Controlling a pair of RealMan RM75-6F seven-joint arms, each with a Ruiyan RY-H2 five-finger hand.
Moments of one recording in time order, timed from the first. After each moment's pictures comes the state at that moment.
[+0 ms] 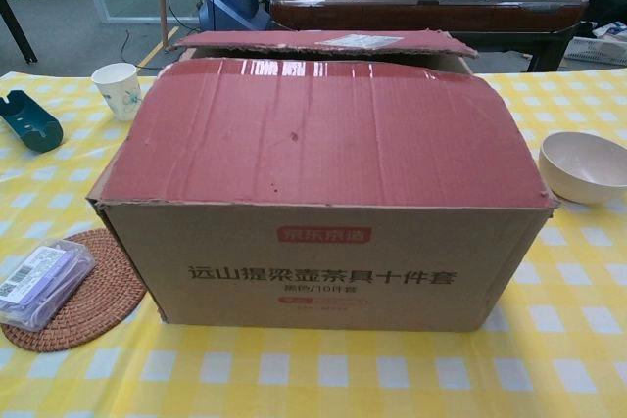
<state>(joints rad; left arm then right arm) 0.00 -1.04 -0.03 -1.69 1.50 1.54 -0.09 0.06 -1.05 0.06 -1.74 -1.54 1.52 -0.06</state>
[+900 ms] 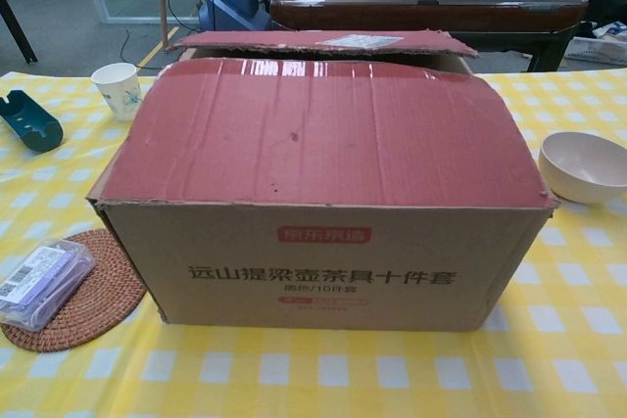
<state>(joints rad) -0.01 -1.04 -0.01 -1.65 1.51 1.52 -0.11 0.24 -1.00 0.14 -1.86 -1.54 1.33 -0.15</state>
